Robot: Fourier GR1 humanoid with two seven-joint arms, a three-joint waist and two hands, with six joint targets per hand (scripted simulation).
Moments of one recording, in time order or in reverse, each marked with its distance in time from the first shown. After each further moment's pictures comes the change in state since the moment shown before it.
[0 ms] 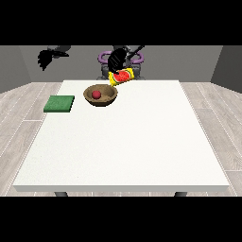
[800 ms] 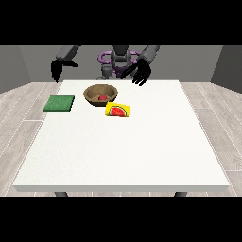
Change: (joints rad) left arm 0.366 -0.055 0.660 -0.360 0.978 0.405 -0.125; right arm 0.025 0.124 0.047 -0.063 0.026 -0.097 0.002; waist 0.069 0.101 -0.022
